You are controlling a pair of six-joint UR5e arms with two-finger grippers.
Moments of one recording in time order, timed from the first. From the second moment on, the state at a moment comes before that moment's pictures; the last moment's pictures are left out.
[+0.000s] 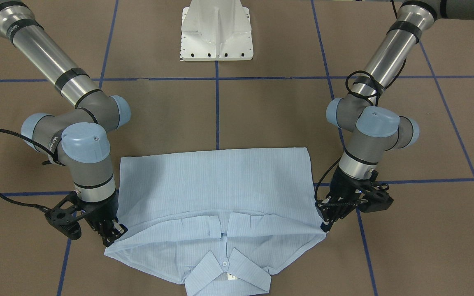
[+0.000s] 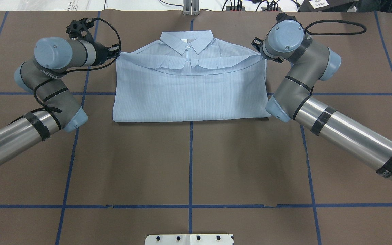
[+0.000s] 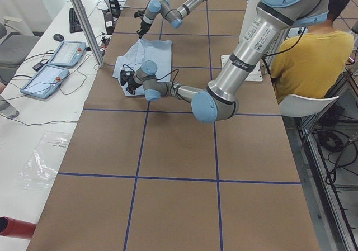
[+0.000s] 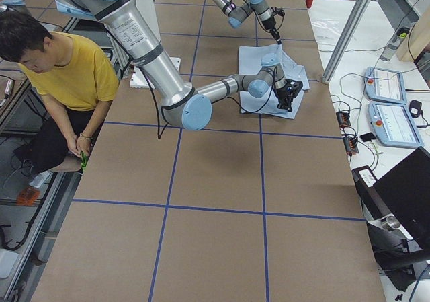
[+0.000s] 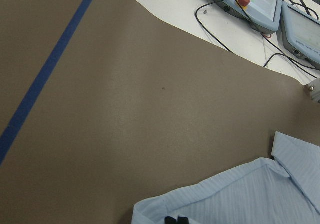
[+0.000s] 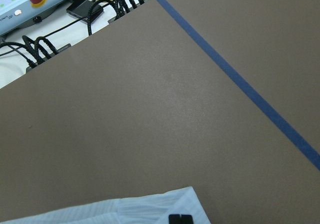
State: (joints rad) left arm -0.83 -2.21 -1.06 -2.61 -1.69 -1.37; right arm 0.82 -0.86 1.13 -1.06 1.62 1.59
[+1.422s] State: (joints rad) left arm -0.84 -2.24 -1.00 -2.61 -1.69 -1.30; right arm 0.82 -0.85 1.10 -1.06 1.61 1.59
